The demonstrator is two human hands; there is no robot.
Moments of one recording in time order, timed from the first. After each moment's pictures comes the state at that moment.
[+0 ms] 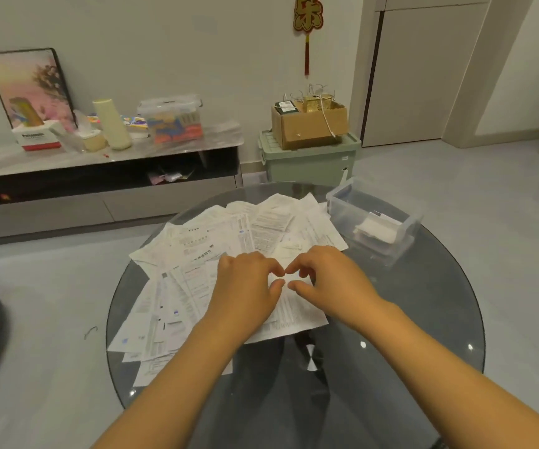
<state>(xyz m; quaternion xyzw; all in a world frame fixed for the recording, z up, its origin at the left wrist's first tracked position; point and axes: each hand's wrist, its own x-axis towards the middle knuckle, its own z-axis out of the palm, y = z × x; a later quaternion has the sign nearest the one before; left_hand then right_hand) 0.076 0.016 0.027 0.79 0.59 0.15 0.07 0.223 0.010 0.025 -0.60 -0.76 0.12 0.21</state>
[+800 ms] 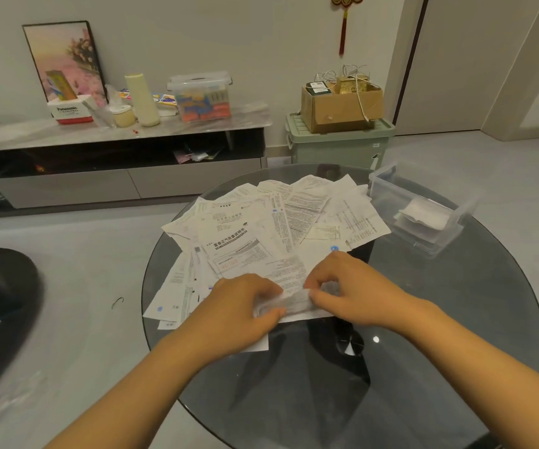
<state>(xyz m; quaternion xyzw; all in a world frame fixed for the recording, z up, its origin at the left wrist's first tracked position) -0.003 -0.015 -0.001 0.80 0.54 0.14 0.22 0.204 0.003 0.003 -0.51 -0.82 0.22 0.14</state>
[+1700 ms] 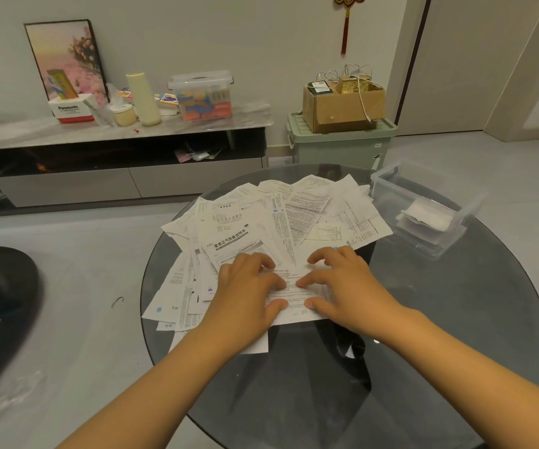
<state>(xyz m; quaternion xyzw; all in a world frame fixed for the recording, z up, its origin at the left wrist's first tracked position) 0.011 0.004 -0.025 0.83 0.53 0.17 0.07 0.197 0.010 -0.018 -0.53 -0.83 0.09 0.13</state>
